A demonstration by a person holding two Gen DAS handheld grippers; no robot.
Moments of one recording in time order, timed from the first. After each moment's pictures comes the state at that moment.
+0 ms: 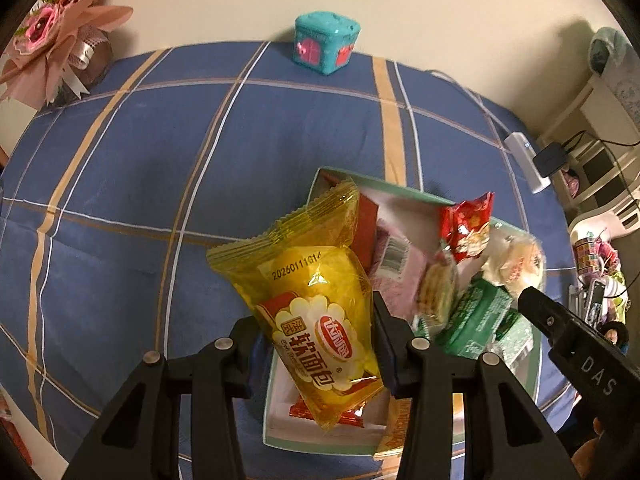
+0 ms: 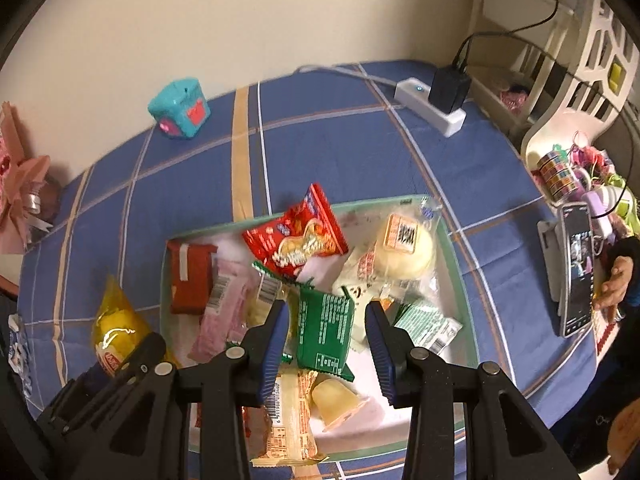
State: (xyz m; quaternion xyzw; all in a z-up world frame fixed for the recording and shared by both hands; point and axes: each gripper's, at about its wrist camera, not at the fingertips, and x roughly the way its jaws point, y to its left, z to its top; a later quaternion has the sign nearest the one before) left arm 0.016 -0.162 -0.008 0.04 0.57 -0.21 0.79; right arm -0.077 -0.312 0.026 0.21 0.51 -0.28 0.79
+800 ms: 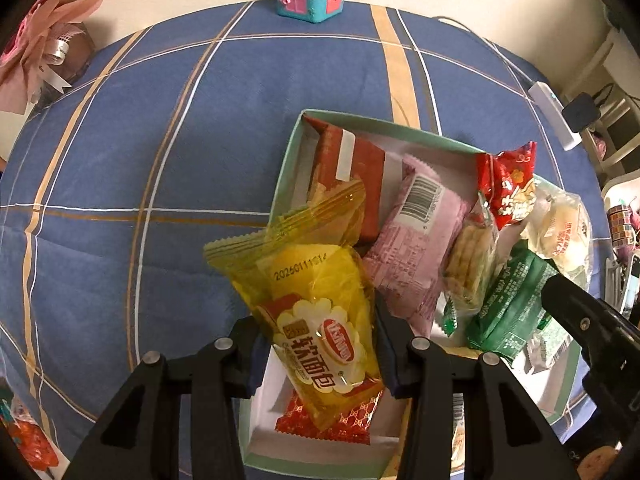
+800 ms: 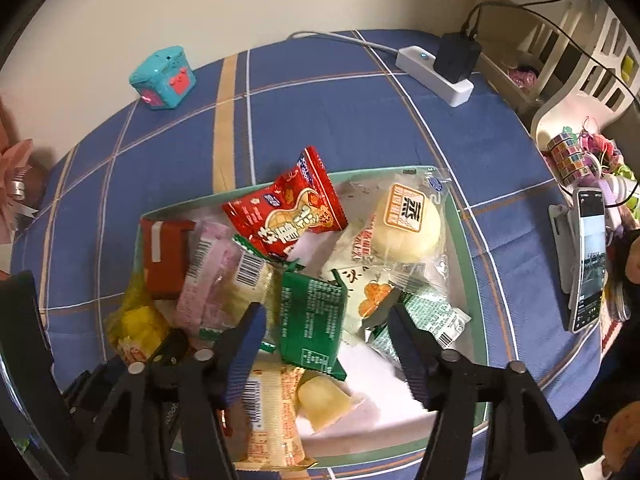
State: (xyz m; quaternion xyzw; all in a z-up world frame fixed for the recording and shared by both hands) left arm 0.017 -0.198 -0.054 0.10 0.61 -0.18 0.77; right arm -0.074 -0.325 -0.005 0.22 0.54 -0.28 0.76
